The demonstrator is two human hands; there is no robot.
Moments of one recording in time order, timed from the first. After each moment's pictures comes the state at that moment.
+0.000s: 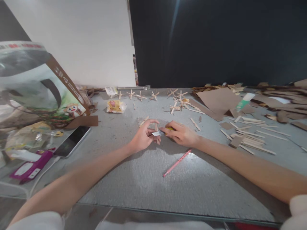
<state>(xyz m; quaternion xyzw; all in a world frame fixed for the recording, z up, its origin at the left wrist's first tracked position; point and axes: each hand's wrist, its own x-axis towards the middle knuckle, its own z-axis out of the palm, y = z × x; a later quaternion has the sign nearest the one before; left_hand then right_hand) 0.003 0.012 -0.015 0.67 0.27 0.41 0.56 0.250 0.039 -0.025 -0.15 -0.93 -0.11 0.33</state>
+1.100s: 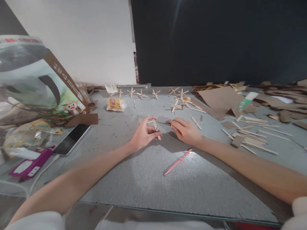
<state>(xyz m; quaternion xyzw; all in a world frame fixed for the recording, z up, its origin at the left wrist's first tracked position) 0.006 0.008 -0.008 0.64 0.33 0.42 0.55 0.253 0.033 -0.024 -0.26 -0.88 -0.13 0.36</state>
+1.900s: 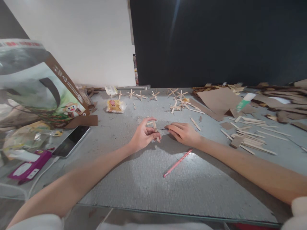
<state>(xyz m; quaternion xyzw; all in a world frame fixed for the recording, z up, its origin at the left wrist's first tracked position) 0.002 0.004 -0.002 0.65 0.31 0.43 0.54 0.252 0.035 -0.023 -0.19 -0.90 -0.16 0.36</state>
